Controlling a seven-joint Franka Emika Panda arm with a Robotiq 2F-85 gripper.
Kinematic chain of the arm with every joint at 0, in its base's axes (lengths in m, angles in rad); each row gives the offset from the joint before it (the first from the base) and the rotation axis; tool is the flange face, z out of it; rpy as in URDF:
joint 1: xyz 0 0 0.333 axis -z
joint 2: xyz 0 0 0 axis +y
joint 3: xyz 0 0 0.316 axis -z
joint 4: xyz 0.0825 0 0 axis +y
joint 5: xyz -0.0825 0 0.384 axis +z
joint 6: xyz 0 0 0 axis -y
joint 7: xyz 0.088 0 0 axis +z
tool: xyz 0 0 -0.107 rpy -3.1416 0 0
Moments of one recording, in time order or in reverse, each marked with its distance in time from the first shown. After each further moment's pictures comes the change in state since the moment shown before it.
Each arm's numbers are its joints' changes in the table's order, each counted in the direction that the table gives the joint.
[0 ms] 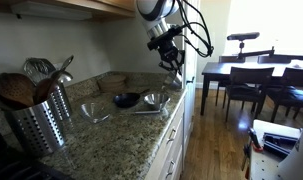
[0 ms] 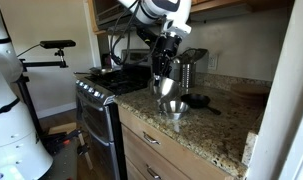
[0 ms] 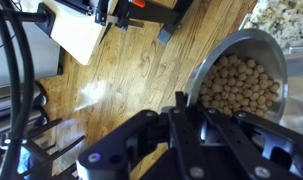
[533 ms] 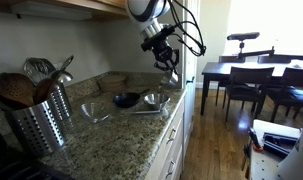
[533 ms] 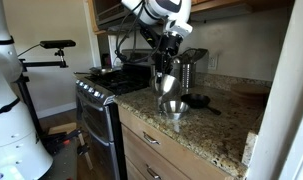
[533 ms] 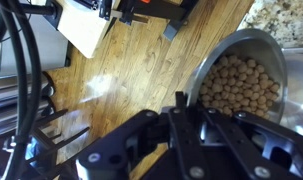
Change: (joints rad) arm -0.012 0.066 -0.033 -0.092 -0.029 -0.065 -0.005
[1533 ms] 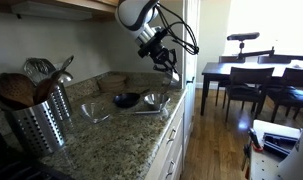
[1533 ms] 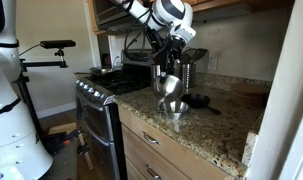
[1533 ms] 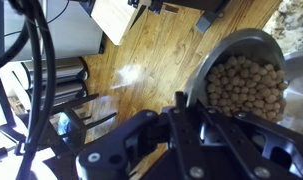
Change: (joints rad) arm -0.034 0.128 -0.008 -0.139 -0.108 -0.147 0.000
